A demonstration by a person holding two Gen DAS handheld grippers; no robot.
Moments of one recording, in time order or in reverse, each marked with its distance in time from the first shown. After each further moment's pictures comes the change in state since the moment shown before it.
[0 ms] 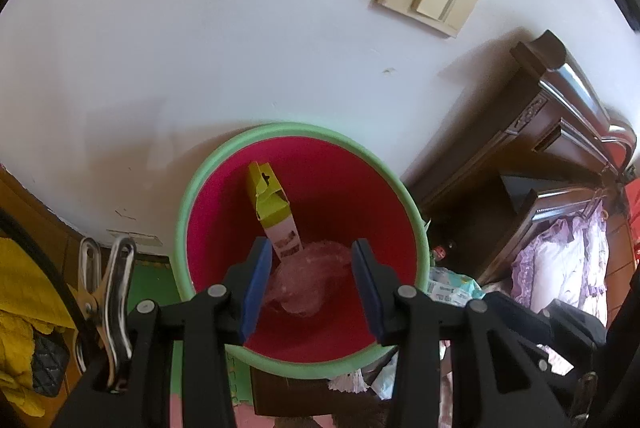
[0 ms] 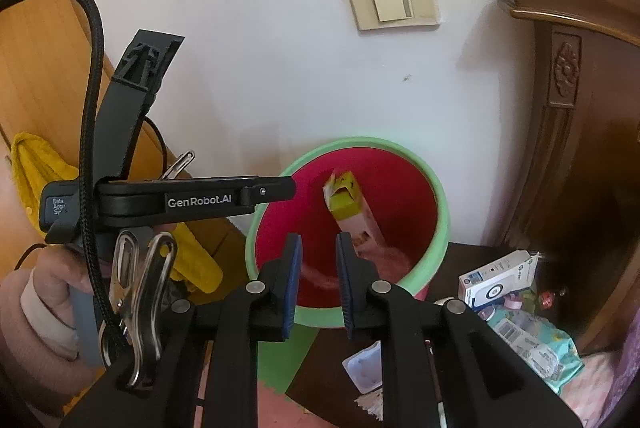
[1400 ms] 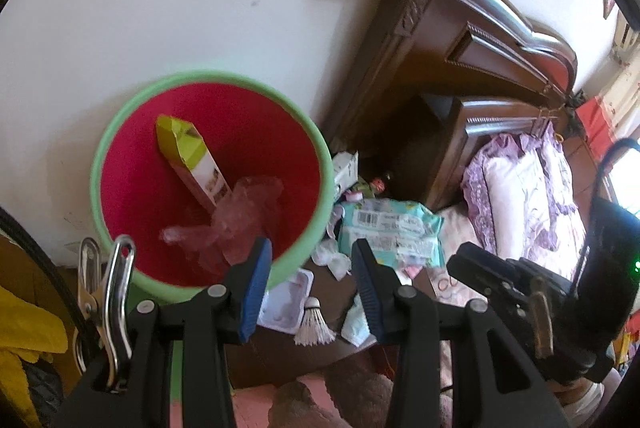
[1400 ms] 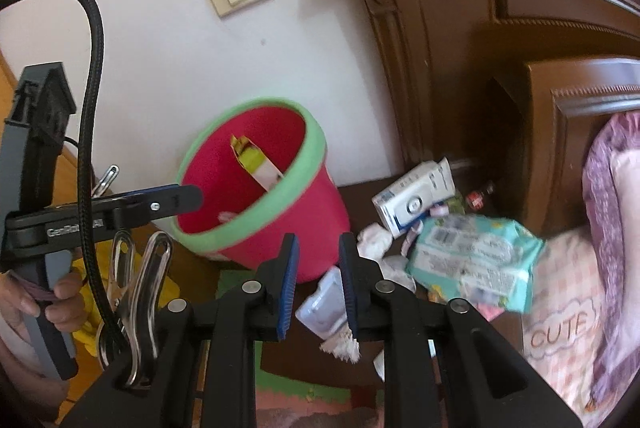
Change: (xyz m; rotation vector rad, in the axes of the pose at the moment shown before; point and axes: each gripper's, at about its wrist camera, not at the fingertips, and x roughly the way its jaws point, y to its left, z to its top) left arm -0.014 -0.052 -0.066 0.218 0.094 -0.194; right arm -0.053 -0.042 -0.088 0.282 -0.003 -0.267
